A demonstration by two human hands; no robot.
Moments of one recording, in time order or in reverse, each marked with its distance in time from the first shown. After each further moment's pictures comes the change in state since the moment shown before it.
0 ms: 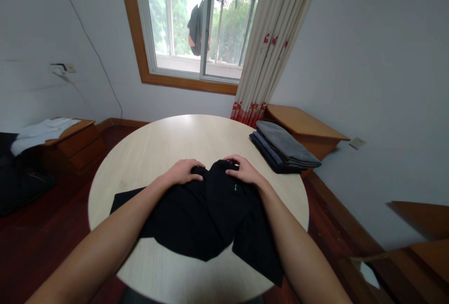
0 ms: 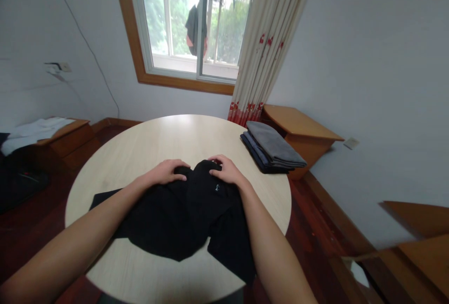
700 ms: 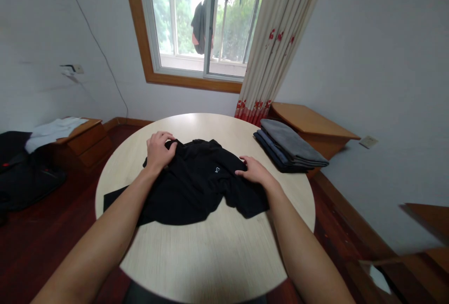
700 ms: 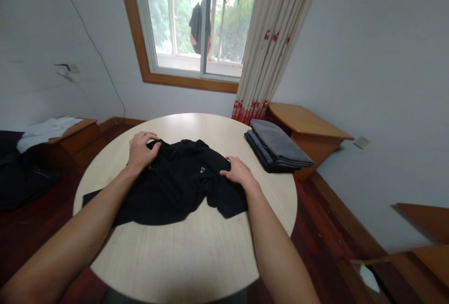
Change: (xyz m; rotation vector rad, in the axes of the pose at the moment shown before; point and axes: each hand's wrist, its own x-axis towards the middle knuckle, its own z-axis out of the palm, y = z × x) left_hand -0.023 -0.032 -0.043 0.209 0.793 -0.323; right_hand -0.011 0.017 -0.008 -0.348 0.014 0.356
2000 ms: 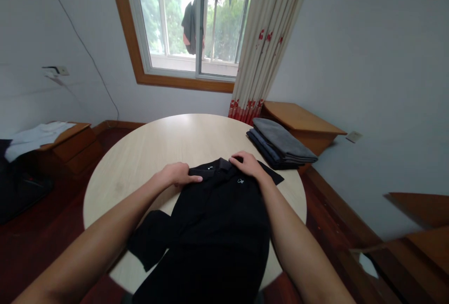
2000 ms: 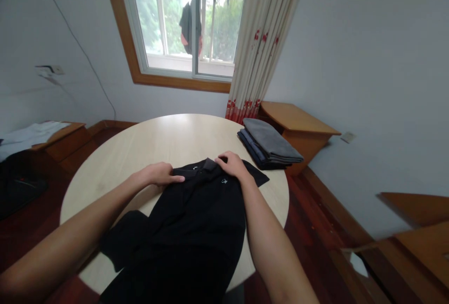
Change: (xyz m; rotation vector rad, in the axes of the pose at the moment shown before) left_hand -0.014 0.072 0.005 0.237 -1.119 -0.003; right_hand 0.019 0.015 -0.003 0.040 0.146 -0.235
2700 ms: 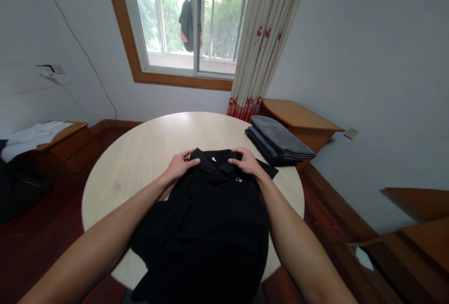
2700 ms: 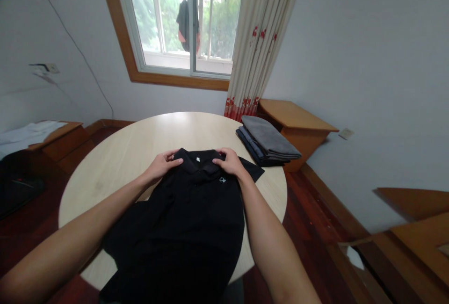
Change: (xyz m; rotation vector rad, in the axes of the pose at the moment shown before) left_hand 0.022 -0.005 0.037 -1.368 0.354 0.286; right_hand -0.001 -0.004 0.003 0.325 0.071 -0.005
